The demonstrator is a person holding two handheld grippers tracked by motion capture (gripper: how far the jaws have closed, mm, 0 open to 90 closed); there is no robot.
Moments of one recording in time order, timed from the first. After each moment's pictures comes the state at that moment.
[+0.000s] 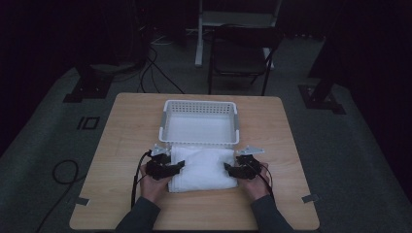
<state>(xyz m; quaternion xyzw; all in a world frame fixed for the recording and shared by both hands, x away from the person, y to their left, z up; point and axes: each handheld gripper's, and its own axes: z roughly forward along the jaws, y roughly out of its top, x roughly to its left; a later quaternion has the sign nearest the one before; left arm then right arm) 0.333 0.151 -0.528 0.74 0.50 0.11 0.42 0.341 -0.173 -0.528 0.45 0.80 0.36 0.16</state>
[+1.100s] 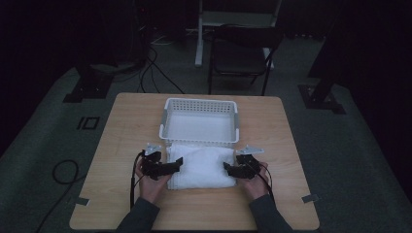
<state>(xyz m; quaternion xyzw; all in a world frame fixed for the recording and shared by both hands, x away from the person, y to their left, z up) 0.323 0.151 -0.519 0.70 0.55 0.14 0.43 0.343 -0.172 -0.530 0.45 0.80 0.37 0.16</state>
